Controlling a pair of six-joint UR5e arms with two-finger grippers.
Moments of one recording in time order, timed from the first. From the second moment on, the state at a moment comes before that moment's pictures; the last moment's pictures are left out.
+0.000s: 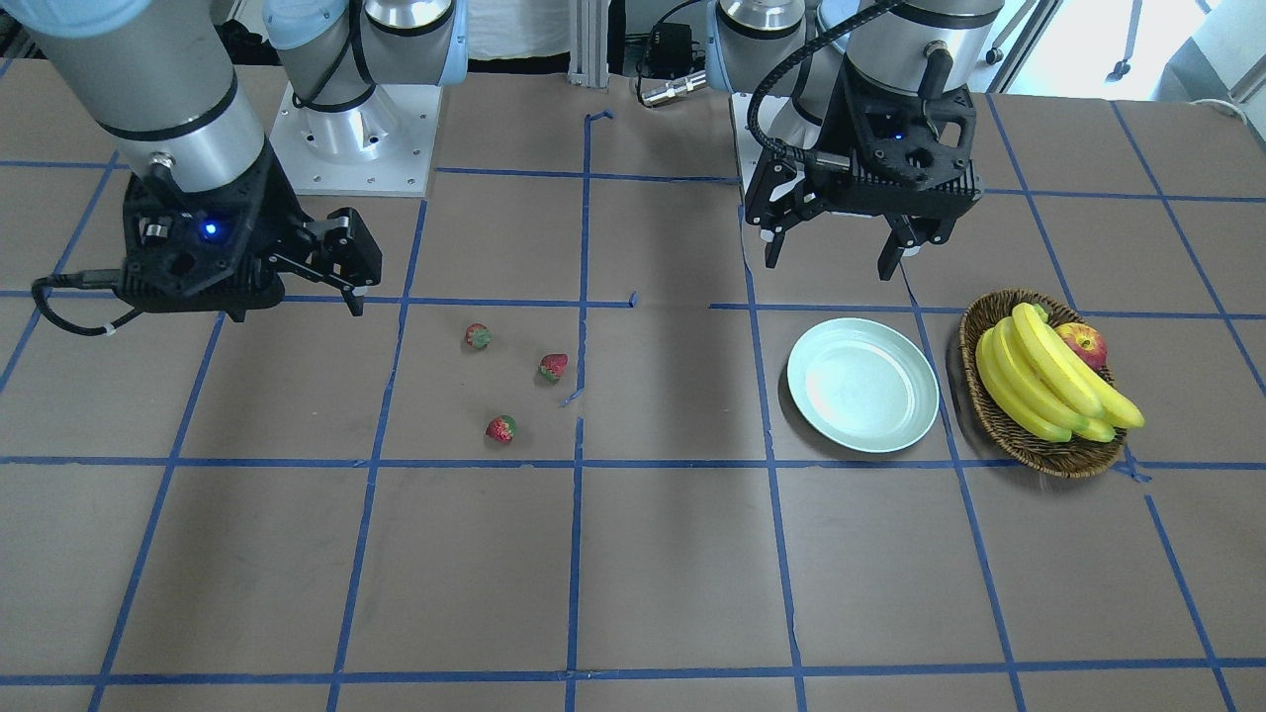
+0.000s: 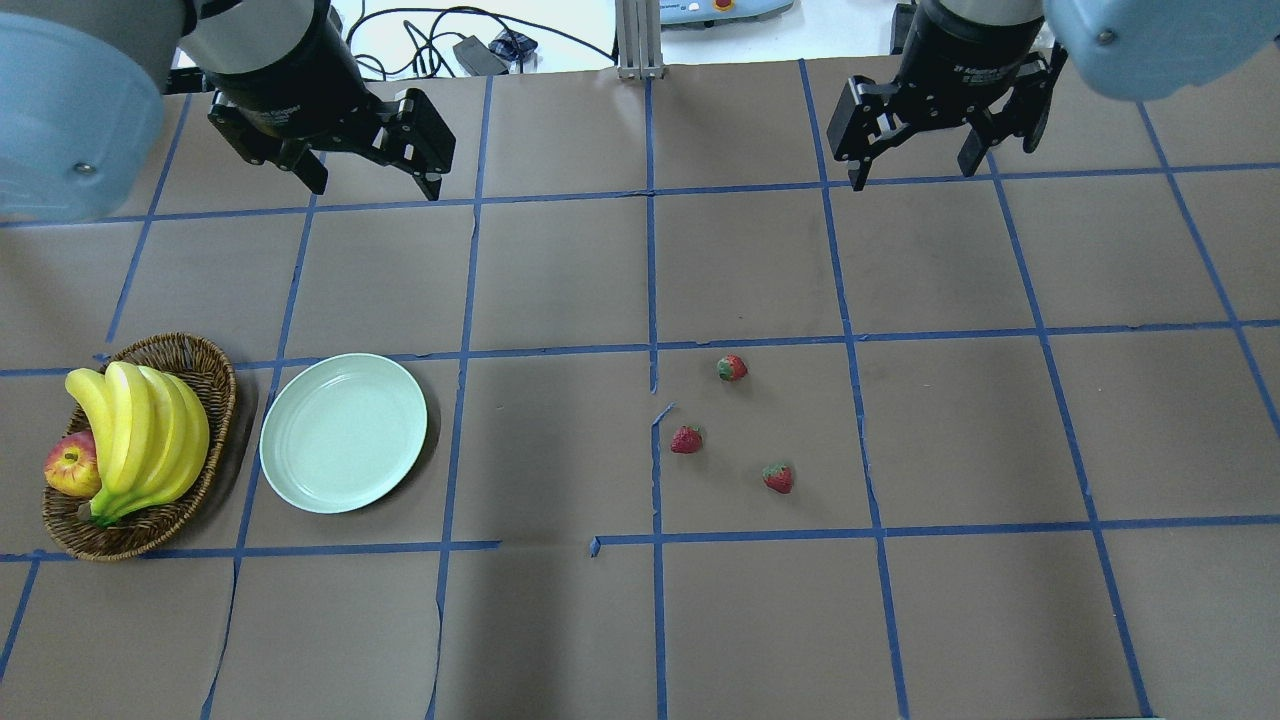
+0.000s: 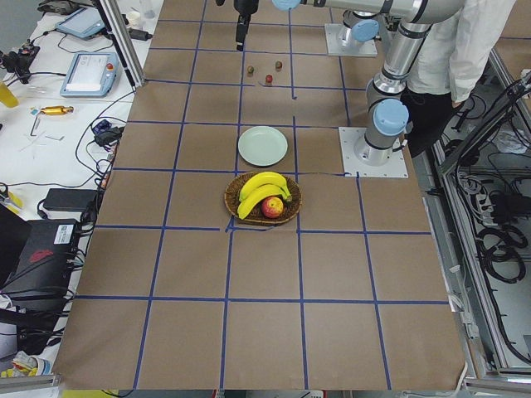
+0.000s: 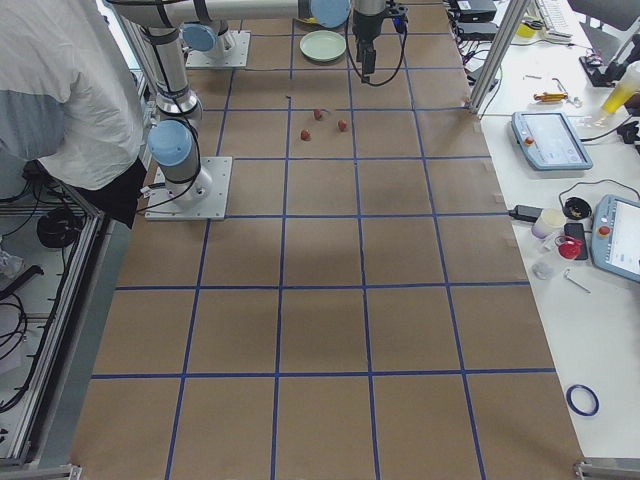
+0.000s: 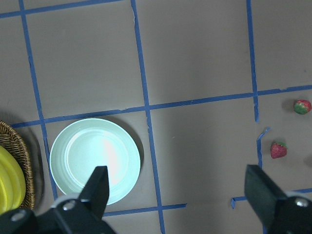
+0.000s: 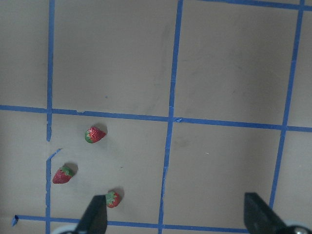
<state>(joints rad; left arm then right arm) -1.65 -1.59 -1.50 -1.48 1.58 0.03 1.62 -1.43 1.47 -1.61 -1.58 -0.05</state>
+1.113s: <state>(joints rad) -1.65 -1.60 -1.52 -1.48 1.58 0.03 1.80 -1.39 2.24 -2.33 -1.58 0.05</state>
